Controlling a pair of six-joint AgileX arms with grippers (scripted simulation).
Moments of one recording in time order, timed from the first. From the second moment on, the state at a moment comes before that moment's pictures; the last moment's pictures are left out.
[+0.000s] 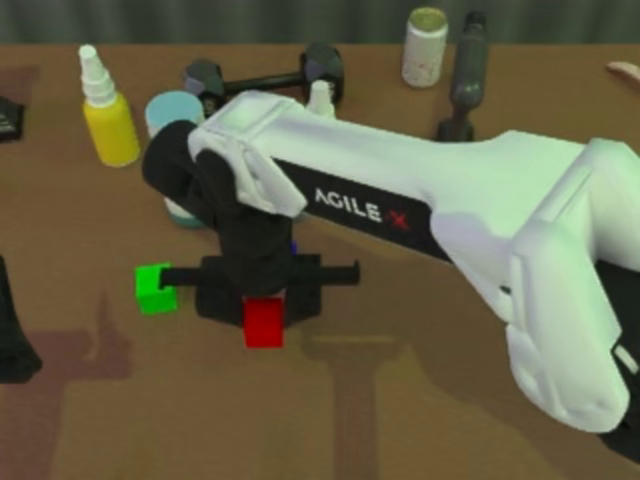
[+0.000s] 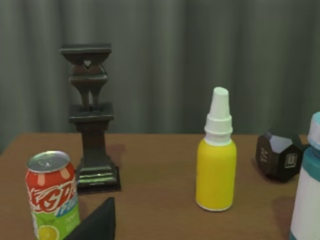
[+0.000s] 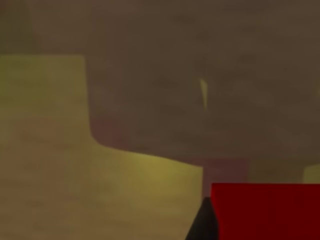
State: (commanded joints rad) left arm 0.00 0.00 0.00 0.00 0.00 0.00; right arm 0.88 2.56 2.22 -1.21 0.03 0.89
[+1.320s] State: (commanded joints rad) left arm 0.00 0.00 0.00 0.00 0.00 0.00; right arm 0.88 2.56 2.22 -1.21 0.03 0.89
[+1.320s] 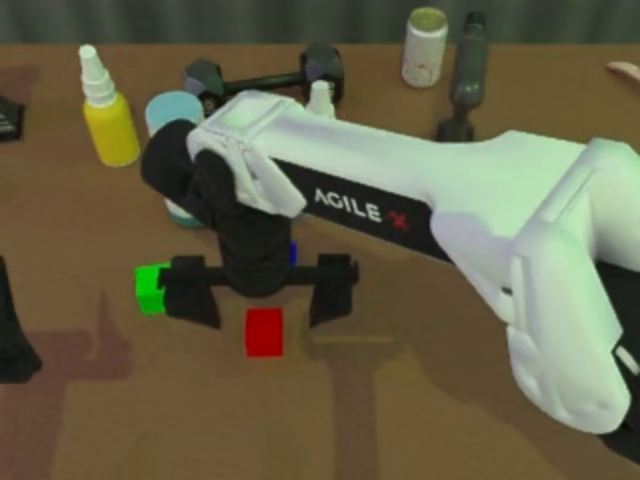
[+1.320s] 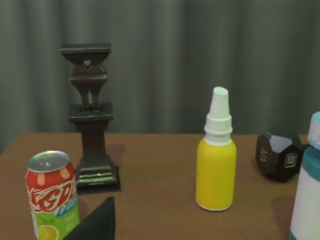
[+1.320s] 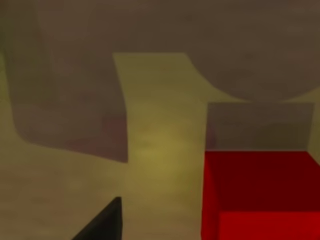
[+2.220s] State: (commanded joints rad) left arm 0.00 0.00 0.00 0.00 0.00 0.00; right arm 0.88 2.57 2.52 -1.49 0.03 0.89
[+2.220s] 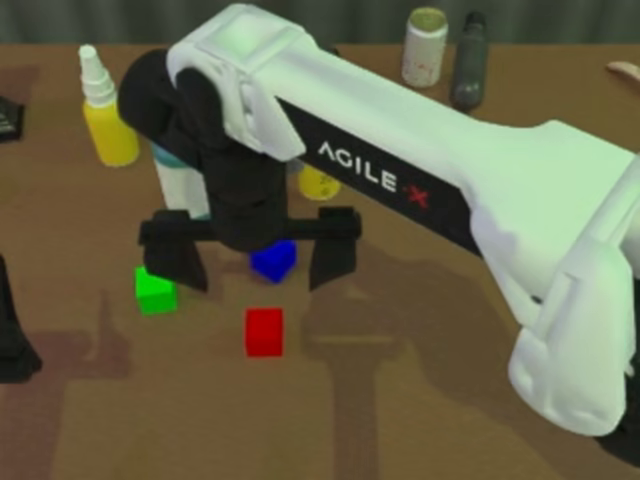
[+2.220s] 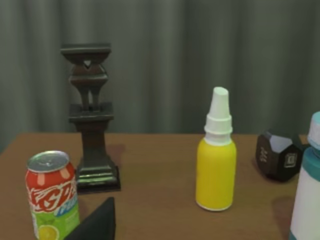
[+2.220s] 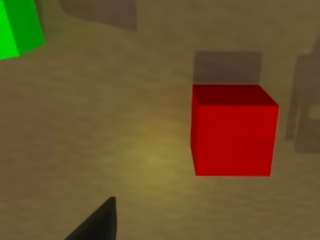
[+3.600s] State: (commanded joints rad) left arm -0.22 1.57 1.13 -0.84 0.00 -0.35; right arm 0.19 0.55 0.57 -0.44 0.13 0.15
